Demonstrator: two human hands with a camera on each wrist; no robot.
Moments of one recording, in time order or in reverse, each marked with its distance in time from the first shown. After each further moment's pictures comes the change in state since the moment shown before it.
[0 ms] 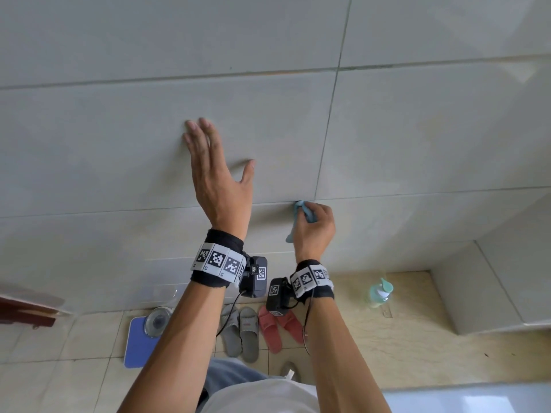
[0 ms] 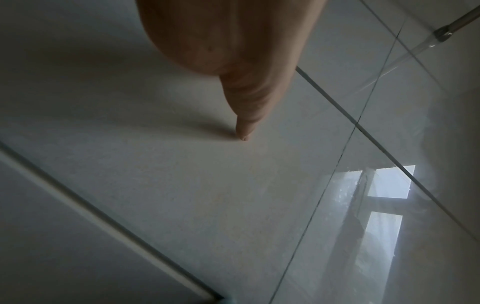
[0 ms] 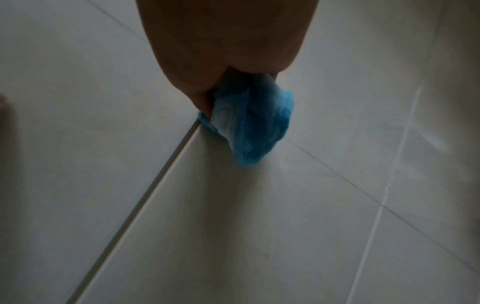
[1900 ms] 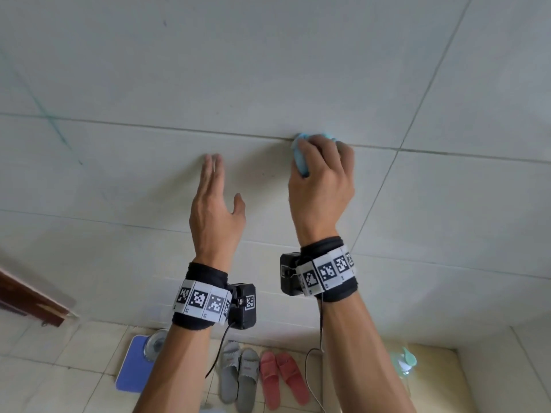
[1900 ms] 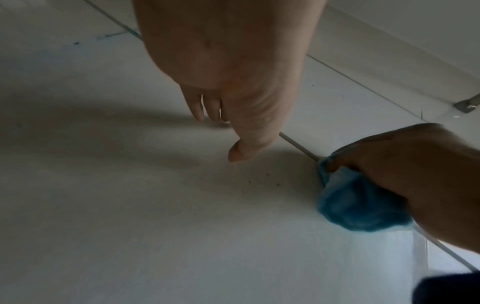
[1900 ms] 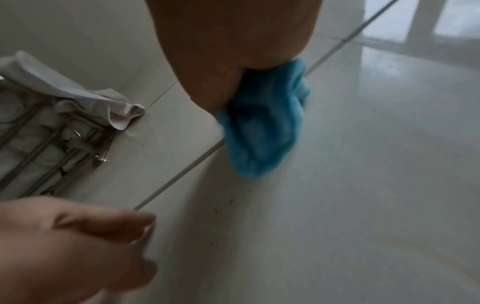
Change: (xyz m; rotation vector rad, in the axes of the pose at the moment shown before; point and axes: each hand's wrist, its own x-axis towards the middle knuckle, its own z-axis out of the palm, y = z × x) left_hand 0.046 -0.053 -0.088 0.027 -0.047 -0.072; right_hand 0.019 -0.259 0.037 -0.115 0.140 -0.861
